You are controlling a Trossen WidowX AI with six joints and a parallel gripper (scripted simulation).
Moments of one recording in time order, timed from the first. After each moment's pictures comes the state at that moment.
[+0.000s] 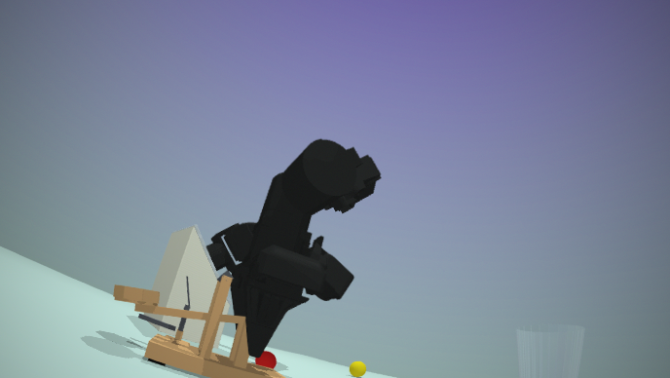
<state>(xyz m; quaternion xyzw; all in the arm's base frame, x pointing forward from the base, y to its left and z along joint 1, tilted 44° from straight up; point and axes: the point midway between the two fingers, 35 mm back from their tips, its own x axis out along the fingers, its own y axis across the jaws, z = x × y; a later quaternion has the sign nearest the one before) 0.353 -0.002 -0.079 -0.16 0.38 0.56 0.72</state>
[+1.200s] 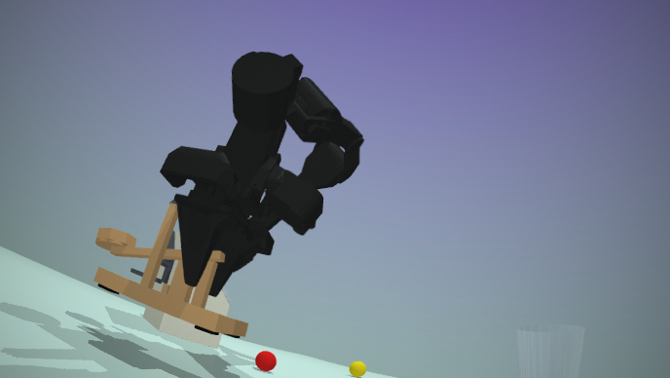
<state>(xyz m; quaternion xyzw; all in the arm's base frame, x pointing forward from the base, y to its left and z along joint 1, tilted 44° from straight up) 0.354 -0.088 -0.093 0.02 0.51 0.45 0.73</state>
